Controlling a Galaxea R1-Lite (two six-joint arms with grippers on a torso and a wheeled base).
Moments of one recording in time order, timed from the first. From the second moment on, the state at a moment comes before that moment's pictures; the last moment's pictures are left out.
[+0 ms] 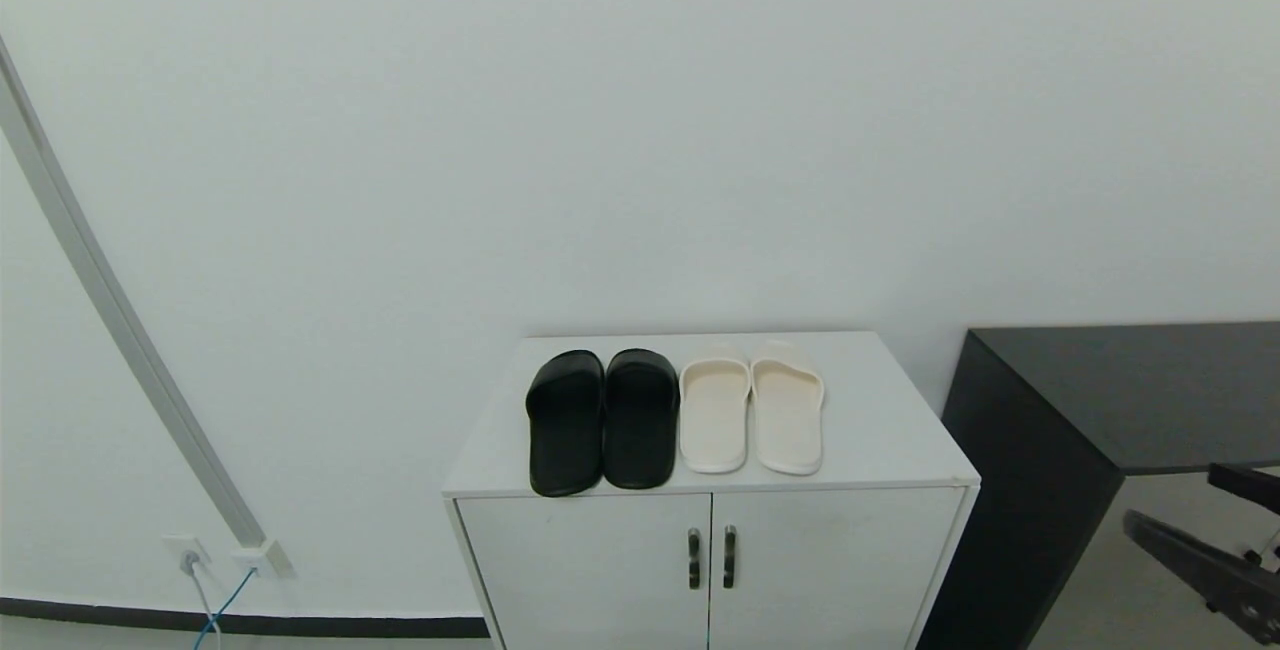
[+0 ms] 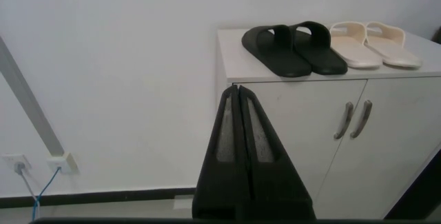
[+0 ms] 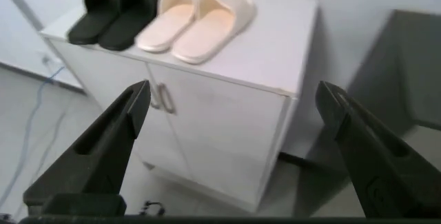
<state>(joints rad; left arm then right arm) 0.00 0.00 0.00 0.00 -0.01 -0.01 0.33 0.97 -0.25 -0.45 0.07 0.02</state>
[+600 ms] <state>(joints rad) 0.00 0.00 0.00 0.00 -0.01 -0.01 0.76 1.58 -0.67 -0.53 -0.38 0.28</state>
